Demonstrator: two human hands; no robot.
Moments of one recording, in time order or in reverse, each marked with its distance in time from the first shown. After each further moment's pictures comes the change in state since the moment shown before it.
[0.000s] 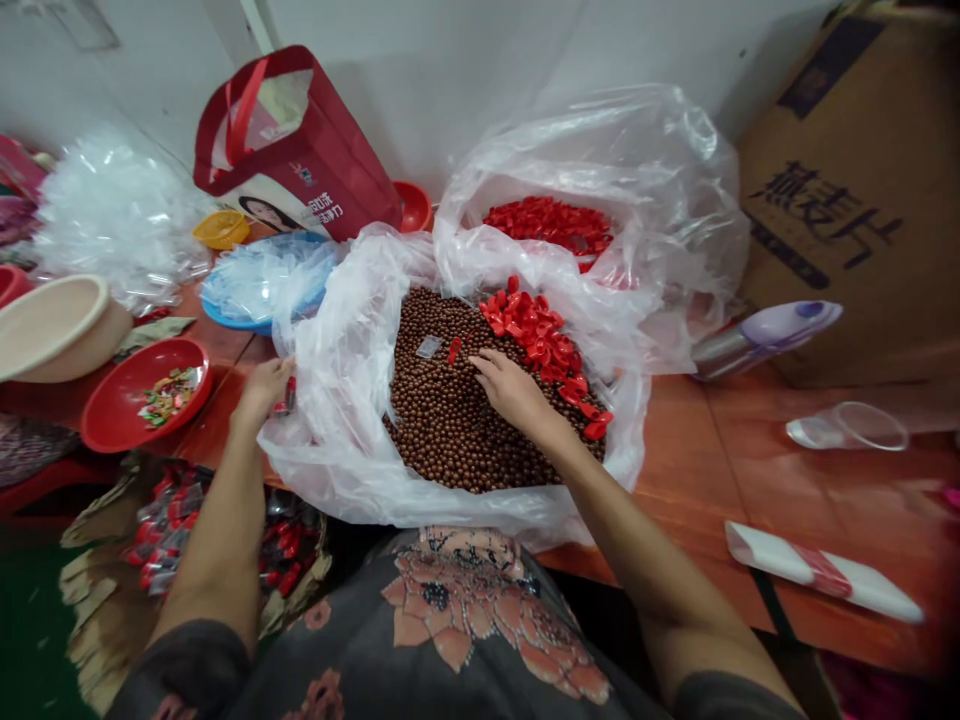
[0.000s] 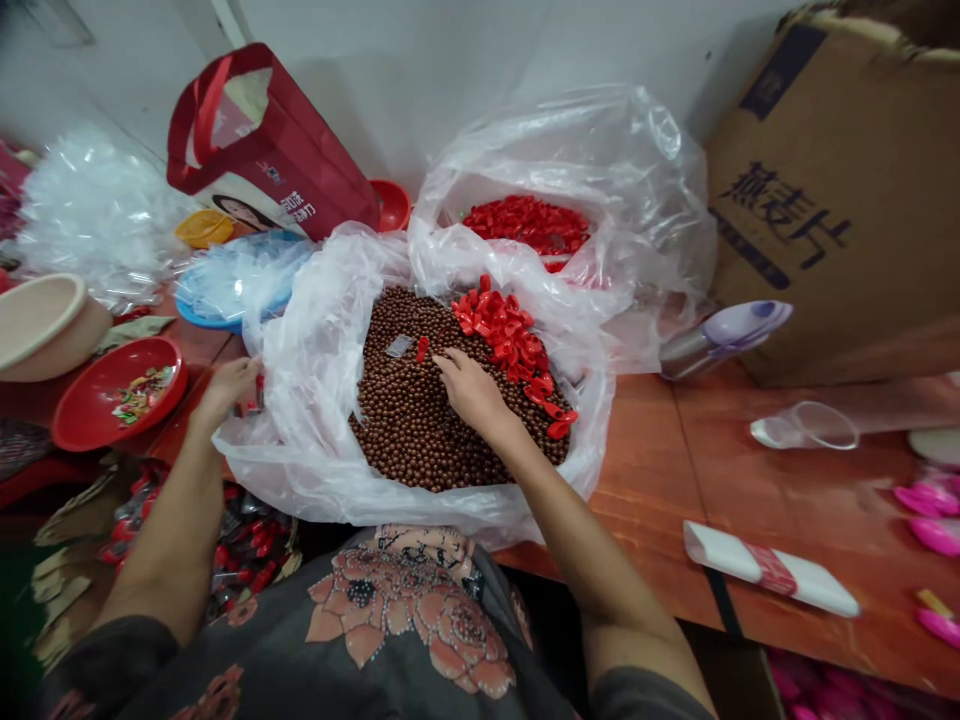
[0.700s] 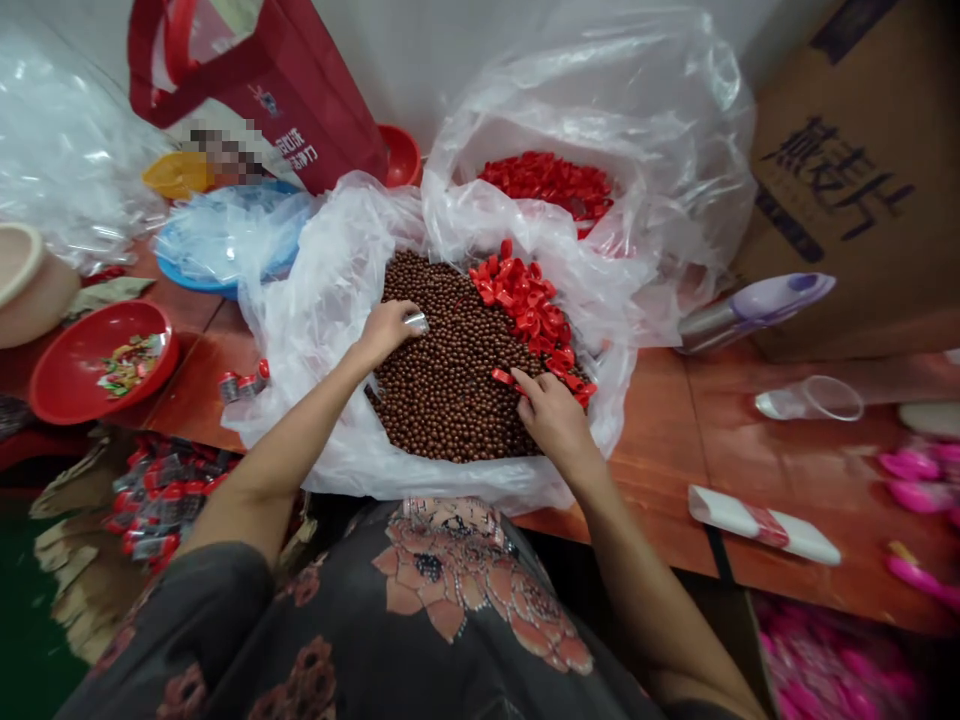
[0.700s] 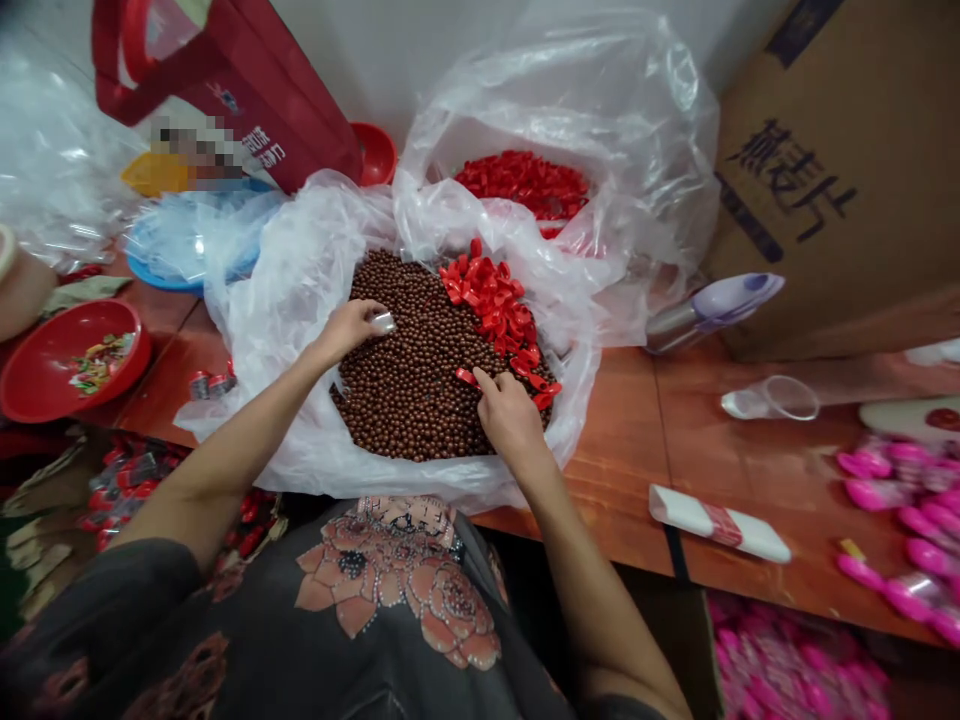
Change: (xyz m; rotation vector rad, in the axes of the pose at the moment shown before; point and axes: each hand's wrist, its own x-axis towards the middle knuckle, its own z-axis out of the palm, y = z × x) left_hand -0.019 0.163 0.123 -0.119 -0.440 0.429; right_hand -0.103 0.021 -0.018 -0.237 0.053 0.163
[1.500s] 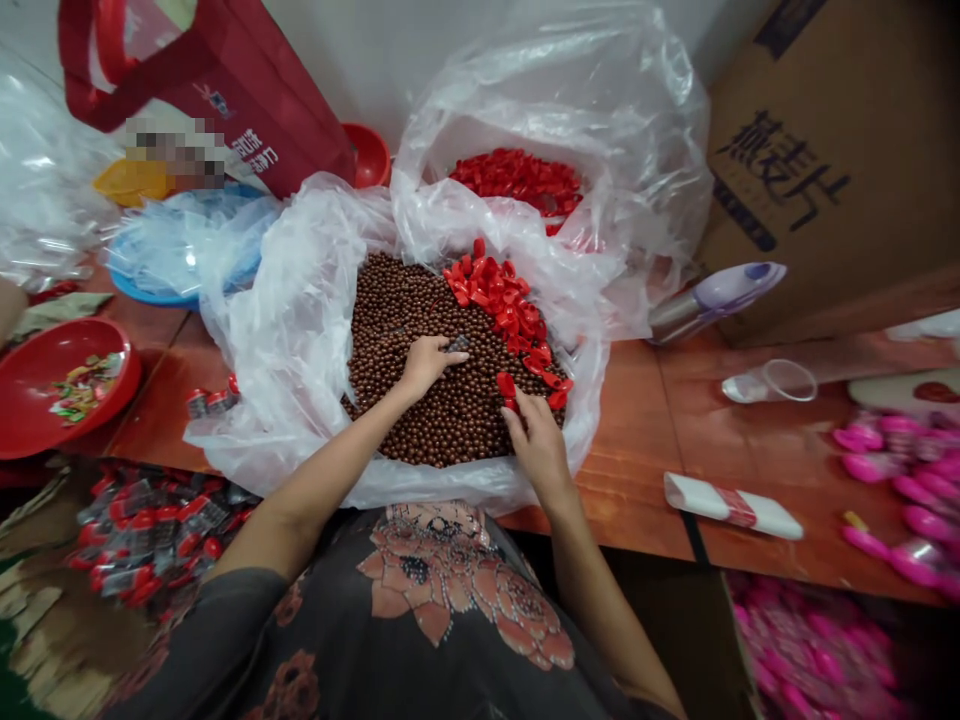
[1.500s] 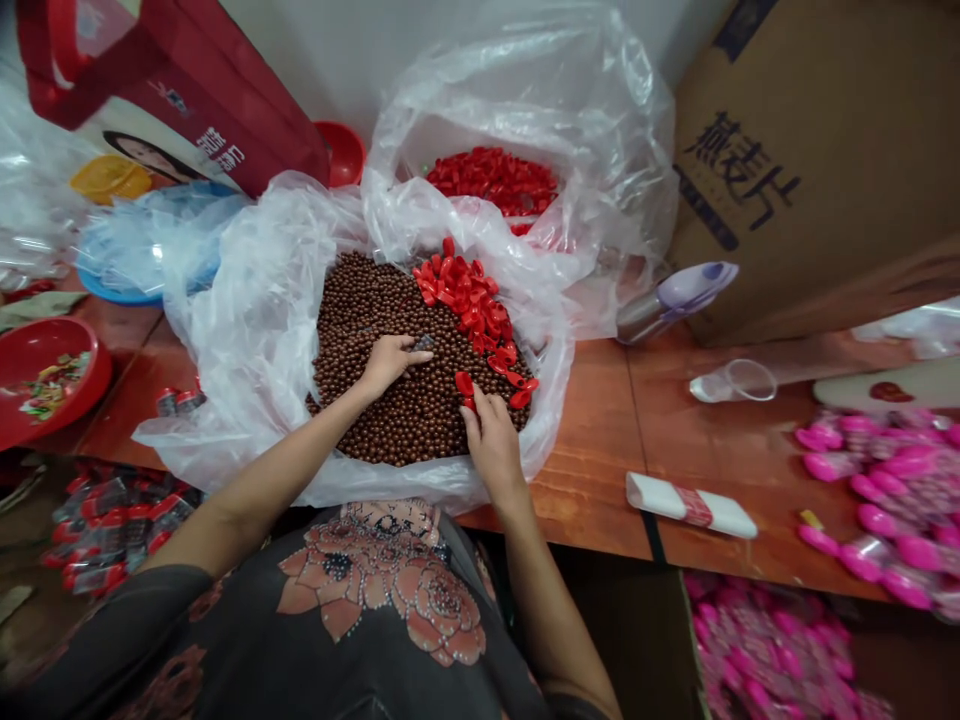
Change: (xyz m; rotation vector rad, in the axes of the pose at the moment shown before) left_hand -0.008 0.070 0.098 -0.685 -0.122 -0.213; right_hand -0.037 -0.007 0.010 0.438 0.144 0.278
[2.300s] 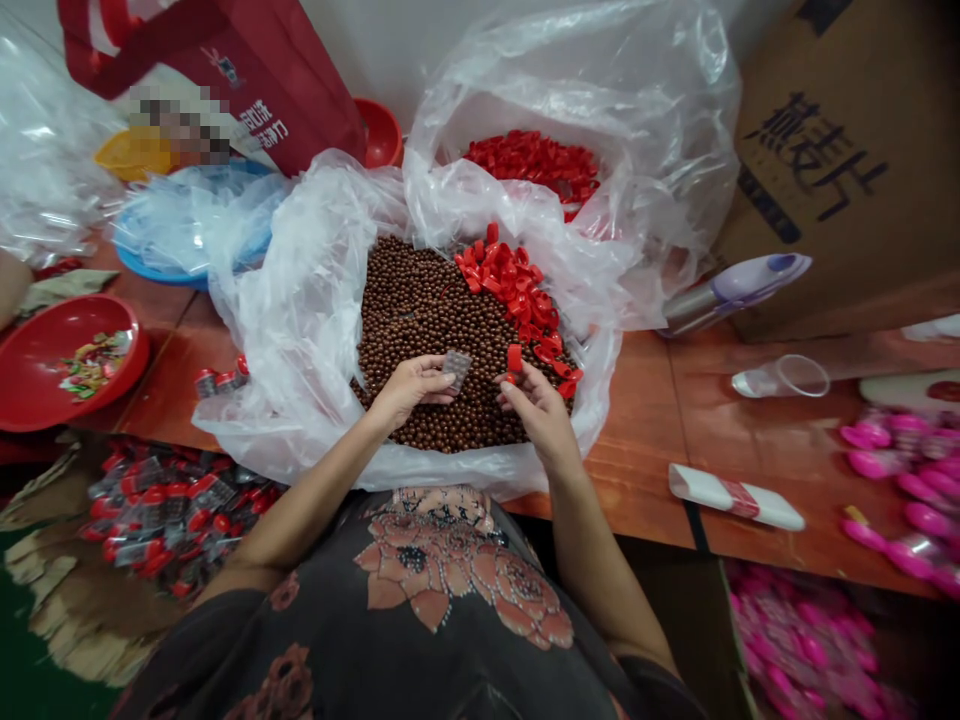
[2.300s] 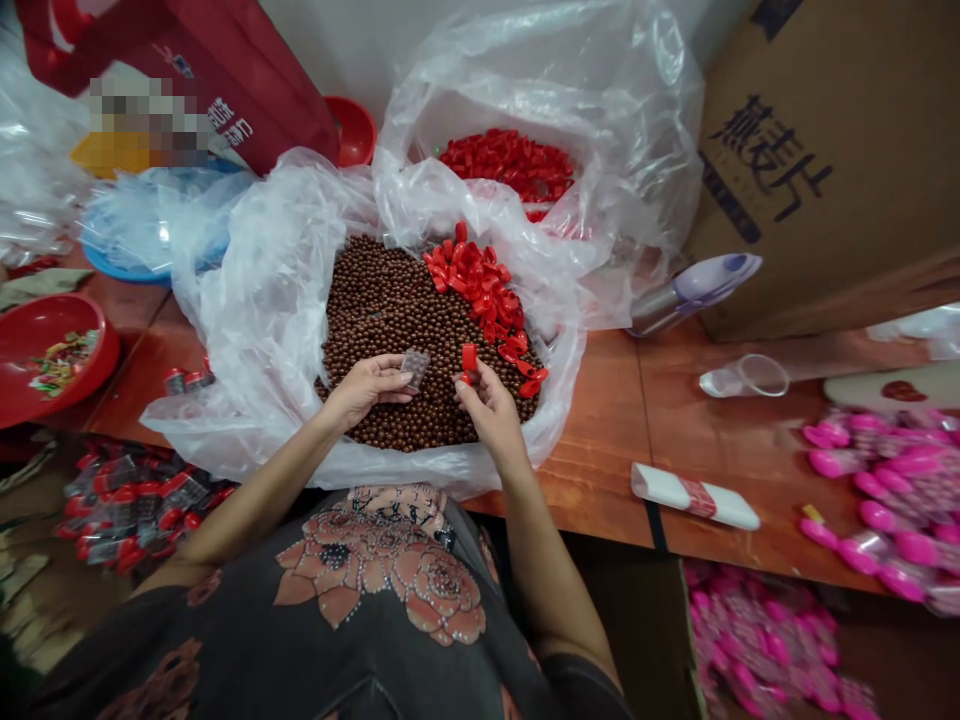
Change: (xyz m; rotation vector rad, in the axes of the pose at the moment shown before) left_hand -0.092 -0.002 -0.033 -0.618 -0.202 -0.217; right_hand 0.022 -0.025 0.003 0.611 -0.167 0.250
